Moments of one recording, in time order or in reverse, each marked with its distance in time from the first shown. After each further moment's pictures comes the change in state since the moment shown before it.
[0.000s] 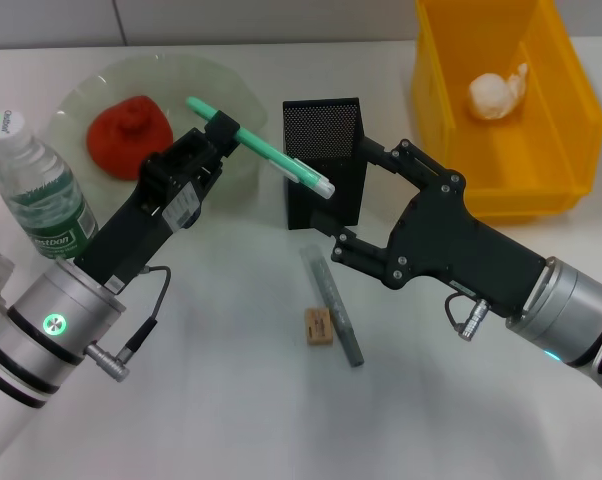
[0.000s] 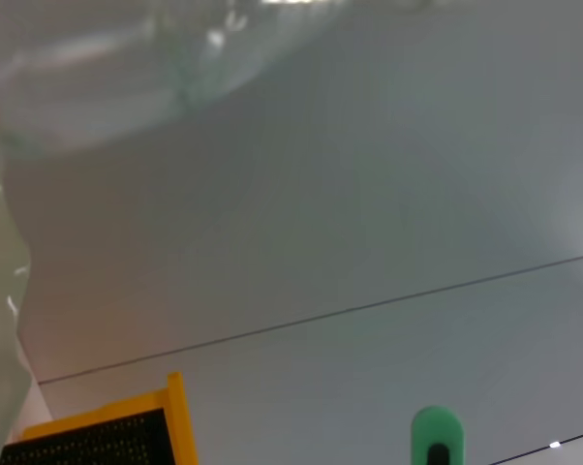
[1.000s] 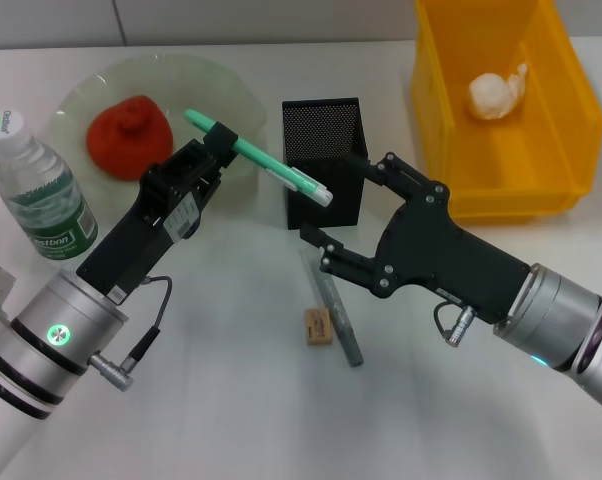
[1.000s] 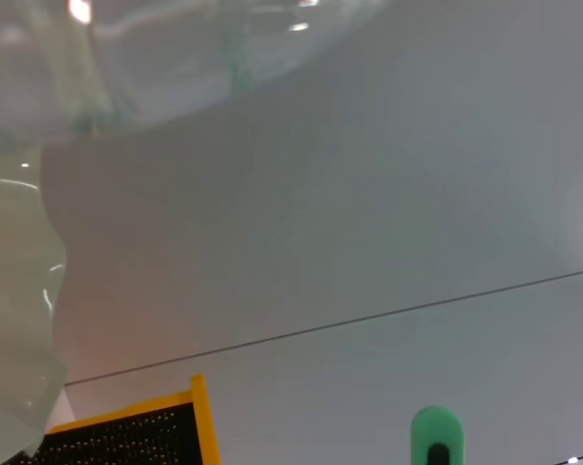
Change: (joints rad) left arm 0.018 -0.001 -0.051 -0.024 0.039 -0.024 0.024; right arm 0.007 0.000 0.005 0.029 -0.015 0.054 -0.001
